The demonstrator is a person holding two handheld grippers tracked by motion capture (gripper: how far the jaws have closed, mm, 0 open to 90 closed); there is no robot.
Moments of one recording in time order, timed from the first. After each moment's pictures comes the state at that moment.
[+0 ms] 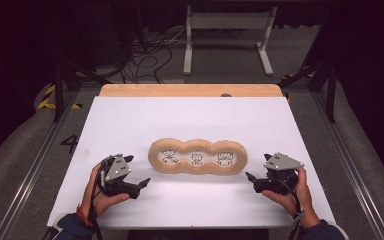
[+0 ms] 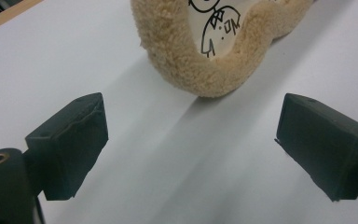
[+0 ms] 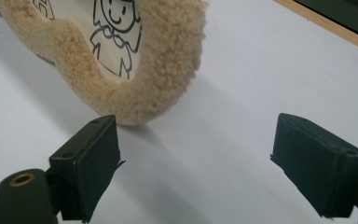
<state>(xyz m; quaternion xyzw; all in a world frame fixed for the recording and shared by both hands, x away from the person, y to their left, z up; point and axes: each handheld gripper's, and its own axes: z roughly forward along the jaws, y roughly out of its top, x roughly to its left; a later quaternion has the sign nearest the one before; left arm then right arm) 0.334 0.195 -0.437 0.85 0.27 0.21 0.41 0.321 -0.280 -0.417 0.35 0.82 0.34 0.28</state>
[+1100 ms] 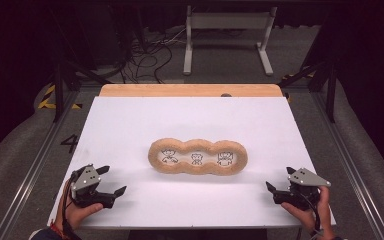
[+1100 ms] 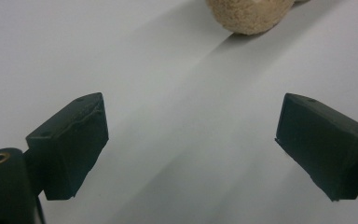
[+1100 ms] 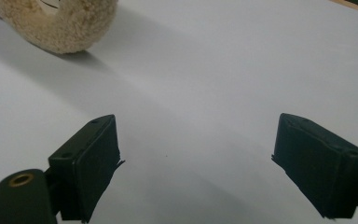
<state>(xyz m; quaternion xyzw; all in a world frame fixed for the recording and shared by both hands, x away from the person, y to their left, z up) 0.314 0.264 -0.457 0.83 0.32 0.19 0.43 0.289 -0.333 -0.445 0.42 0.78 0.35 0.30</state>
